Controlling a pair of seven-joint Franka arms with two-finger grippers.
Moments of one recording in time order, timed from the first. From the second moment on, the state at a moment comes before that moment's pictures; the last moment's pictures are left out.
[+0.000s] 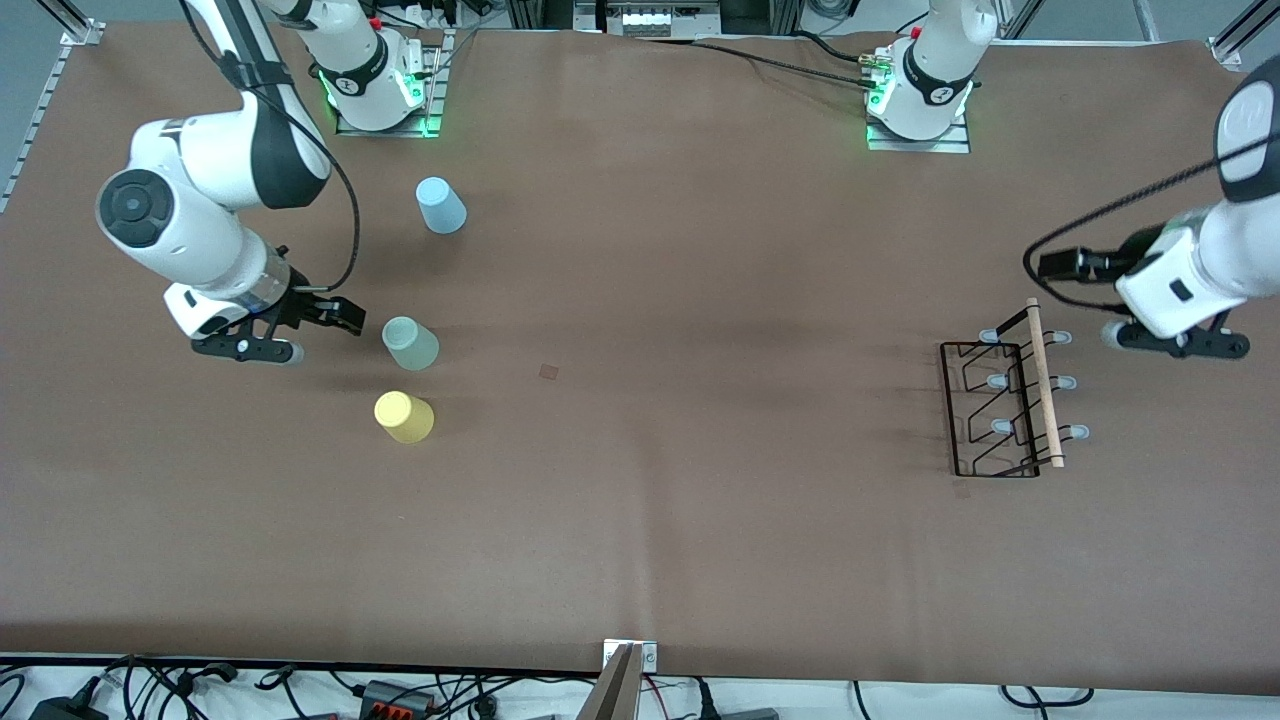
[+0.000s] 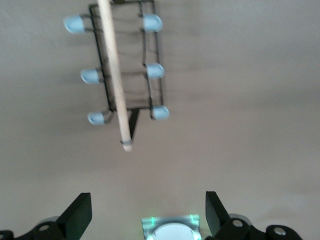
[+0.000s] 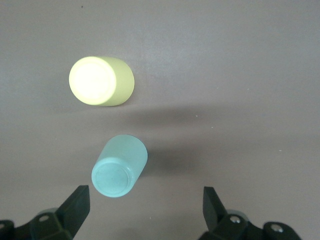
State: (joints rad) left arm 0.01 0.21 0.02 -1.59 0.01 1.51 0.10; right arm 0.14 0.13 0.01 -2.14 0.01 2.24 0.25
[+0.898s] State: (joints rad) left arm 0.07 0.31 0.02 -1.91 0.02 2.18 0.20; right arm 0.23 0.22 0.01 -2.16 0.01 2.31 0.28
